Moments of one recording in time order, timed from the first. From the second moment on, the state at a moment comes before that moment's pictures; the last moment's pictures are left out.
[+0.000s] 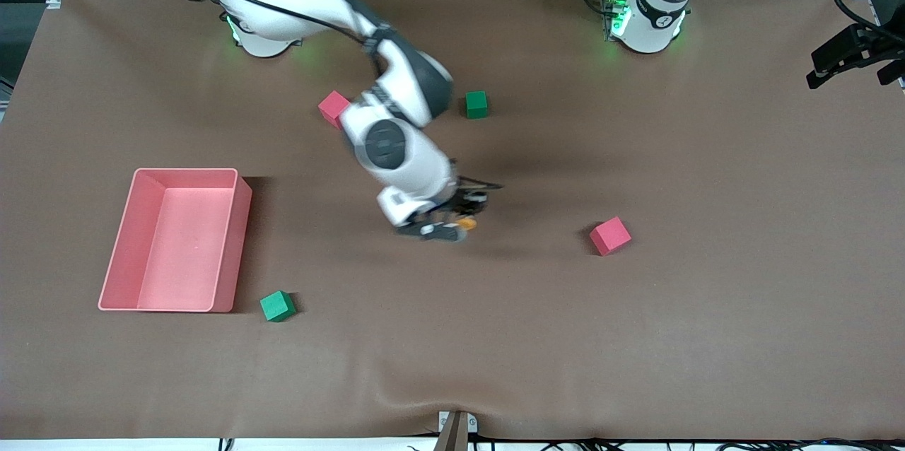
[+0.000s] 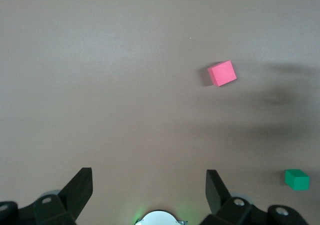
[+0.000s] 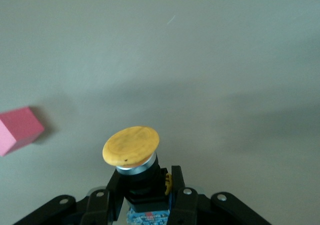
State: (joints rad) left arm -0.02 -0.07 0.00 -1.49 0.02 1.40 -0.06; right arm 0.60 0.82 0.20 -1.24 0.15 2.22 0.81
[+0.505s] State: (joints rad) left arm -0.03 0.00 -0.02 -1.50 0.02 1.40 -0.06; right arm 0.74 1.01 0.18 -1.14 0.13 2.25 0.81
